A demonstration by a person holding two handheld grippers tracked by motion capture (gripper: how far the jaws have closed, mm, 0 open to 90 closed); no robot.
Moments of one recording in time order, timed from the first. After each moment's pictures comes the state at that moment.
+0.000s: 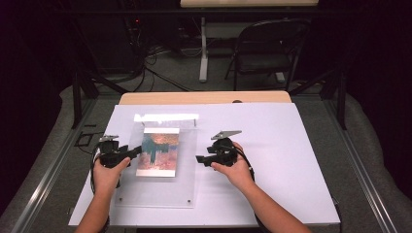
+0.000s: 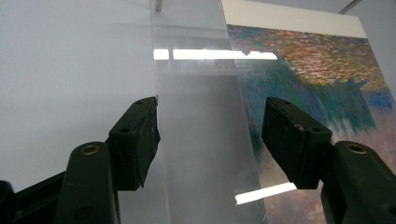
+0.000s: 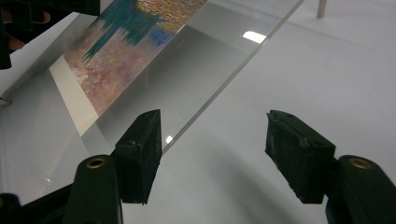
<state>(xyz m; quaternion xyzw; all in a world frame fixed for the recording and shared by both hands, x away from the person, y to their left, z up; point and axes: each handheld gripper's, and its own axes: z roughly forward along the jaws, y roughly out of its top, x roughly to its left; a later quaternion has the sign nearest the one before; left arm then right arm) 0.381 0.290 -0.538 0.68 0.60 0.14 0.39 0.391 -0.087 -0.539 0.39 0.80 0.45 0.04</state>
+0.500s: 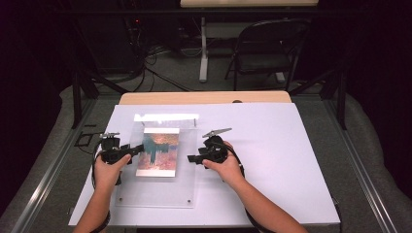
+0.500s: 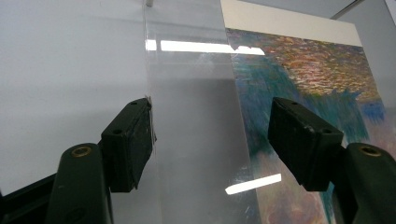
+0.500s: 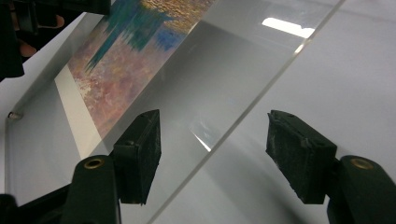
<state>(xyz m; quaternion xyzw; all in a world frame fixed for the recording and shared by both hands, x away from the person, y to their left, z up) 0.395 0.292 -0.540 0.68 0.61 0.11 0.40 0.410 -0.062 -0.553 0.40 0.80 0.45 -0.01</state>
